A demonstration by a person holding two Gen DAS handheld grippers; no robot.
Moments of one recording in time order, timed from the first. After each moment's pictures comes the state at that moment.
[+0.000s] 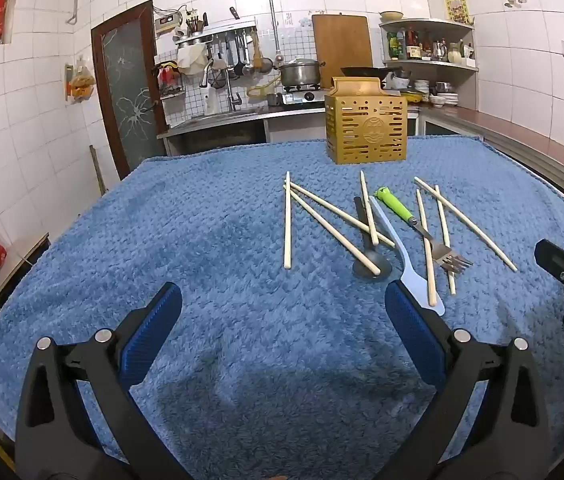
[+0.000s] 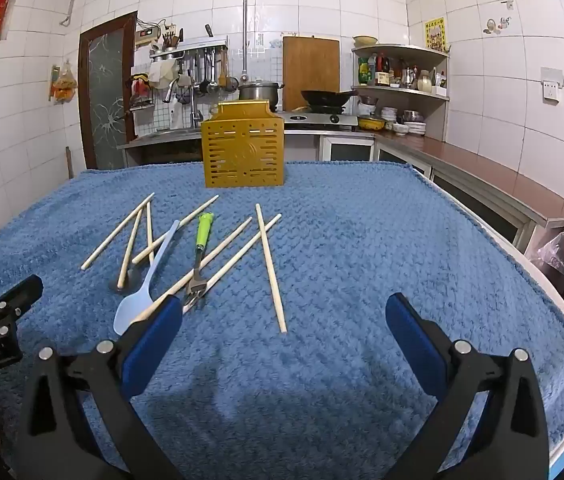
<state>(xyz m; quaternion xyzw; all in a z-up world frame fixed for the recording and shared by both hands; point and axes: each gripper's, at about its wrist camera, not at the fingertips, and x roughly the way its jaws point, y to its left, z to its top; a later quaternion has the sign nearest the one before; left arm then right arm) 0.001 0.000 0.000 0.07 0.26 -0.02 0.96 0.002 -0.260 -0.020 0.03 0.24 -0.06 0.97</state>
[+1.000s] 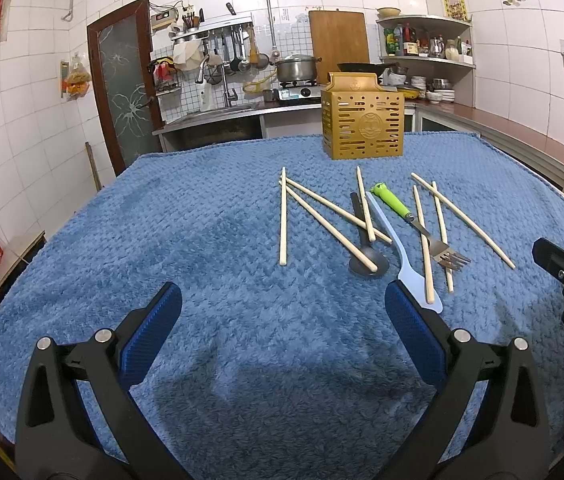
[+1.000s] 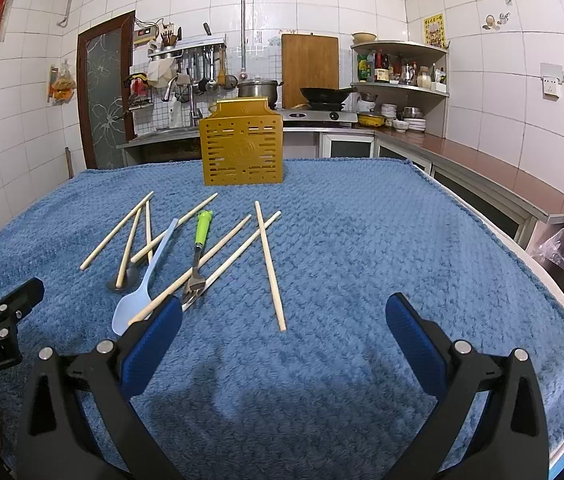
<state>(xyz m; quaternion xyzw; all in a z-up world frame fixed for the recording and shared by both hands) 0.004 -0.002 -0.006 0.07 0.26 -0.02 0.96 0.006 -0.261 -0.024 0.03 0.24 -0.06 0.97</state>
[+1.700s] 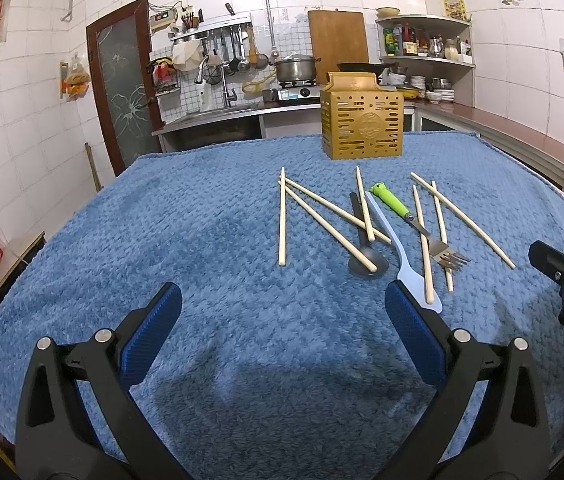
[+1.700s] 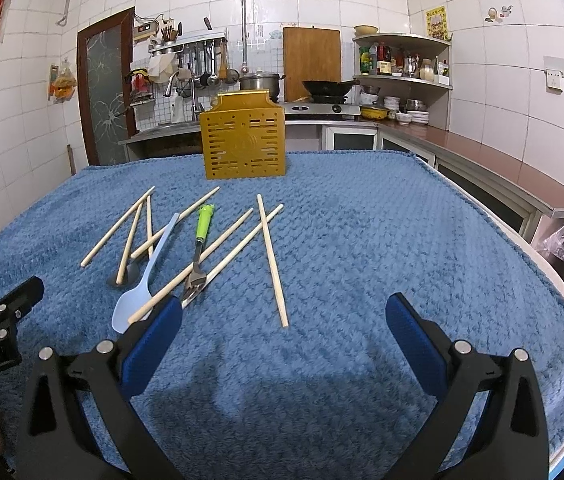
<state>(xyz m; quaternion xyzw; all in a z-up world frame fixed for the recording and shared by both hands) 0.004 -0.003 -0.003 0.07 0.27 -0.03 0.96 0.008 -0.261 -0.025 0.04 0.25 -0.06 0.97</state>
